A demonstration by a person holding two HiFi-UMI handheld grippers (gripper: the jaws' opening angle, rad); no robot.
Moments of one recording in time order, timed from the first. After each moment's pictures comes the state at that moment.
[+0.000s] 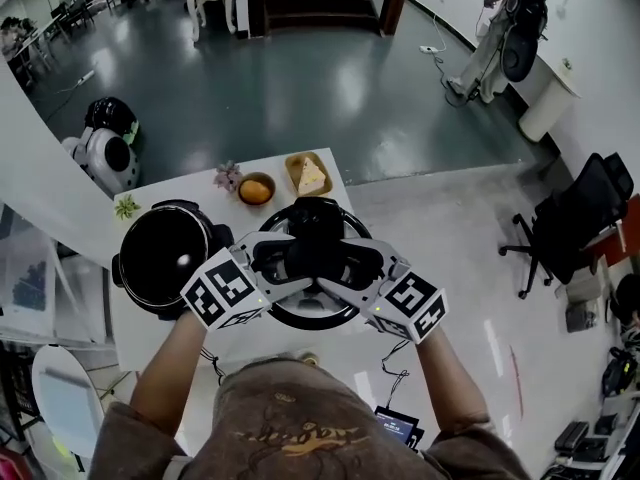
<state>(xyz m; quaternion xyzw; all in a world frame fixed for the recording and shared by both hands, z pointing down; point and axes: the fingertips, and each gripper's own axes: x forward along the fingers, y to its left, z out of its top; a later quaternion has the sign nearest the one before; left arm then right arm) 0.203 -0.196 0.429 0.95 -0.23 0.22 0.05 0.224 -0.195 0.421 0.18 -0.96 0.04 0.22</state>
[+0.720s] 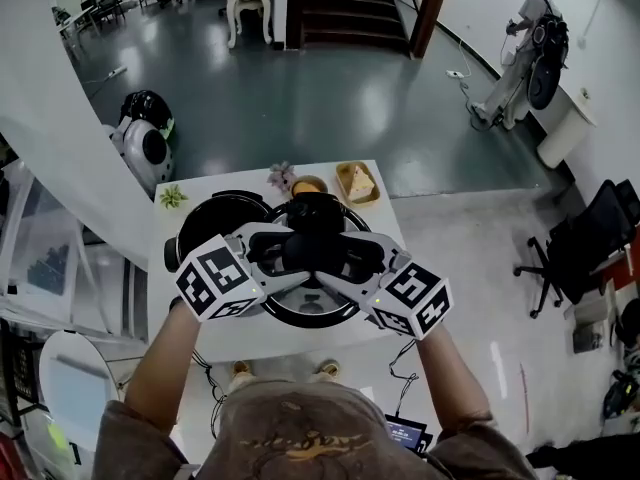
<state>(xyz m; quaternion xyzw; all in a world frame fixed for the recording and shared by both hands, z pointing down) 0.072 -0.149 0.396 0.94 -0.26 0.22 0.05 0.092 -0.149 0.388 0.15 -0.96 0.03 0.22</state>
